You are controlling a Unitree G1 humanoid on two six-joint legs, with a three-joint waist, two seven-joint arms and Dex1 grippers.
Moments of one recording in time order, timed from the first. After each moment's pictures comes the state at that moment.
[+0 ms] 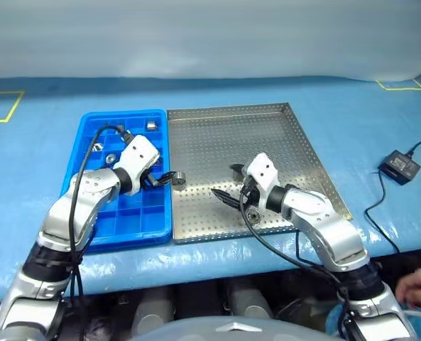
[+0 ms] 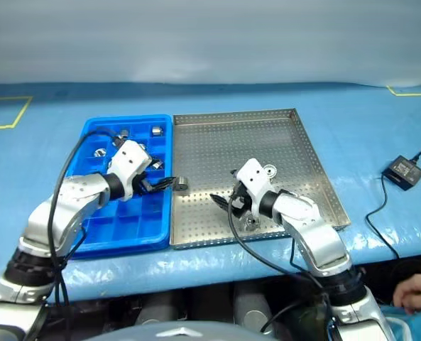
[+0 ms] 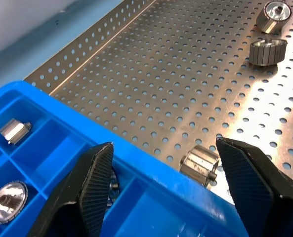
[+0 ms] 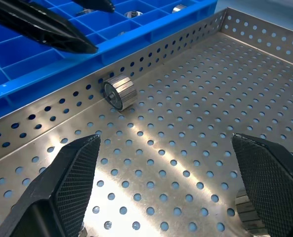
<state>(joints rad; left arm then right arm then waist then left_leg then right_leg) -0.28 0.63 -0.07 -0.38 -0.23 0.76 -0.59 -0.29 -0.43 0.23 -0.27 0.26 0.56 0.62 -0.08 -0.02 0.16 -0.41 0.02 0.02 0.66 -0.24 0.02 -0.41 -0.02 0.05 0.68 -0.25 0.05</state>
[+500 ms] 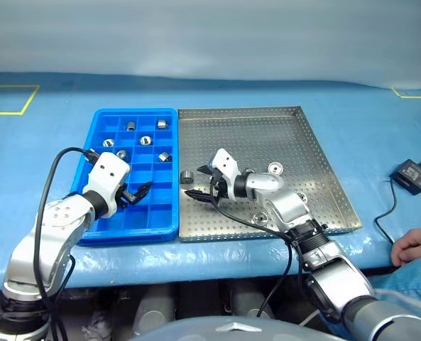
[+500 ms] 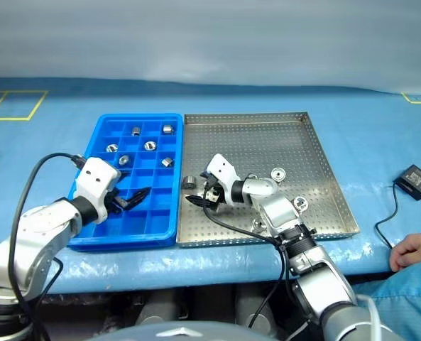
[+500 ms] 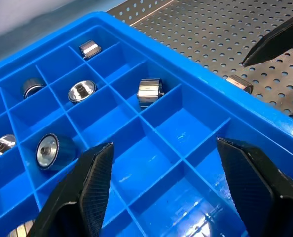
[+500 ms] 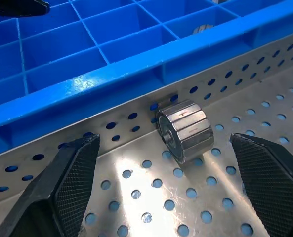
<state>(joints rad) -0.03 0.62 0.11 -0.64 -0.26 0.89 -0.46 -0.58 -0.23 0.34 0.35 0.16 0.30 0.83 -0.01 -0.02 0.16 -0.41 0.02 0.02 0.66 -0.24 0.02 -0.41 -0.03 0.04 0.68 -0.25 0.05</state>
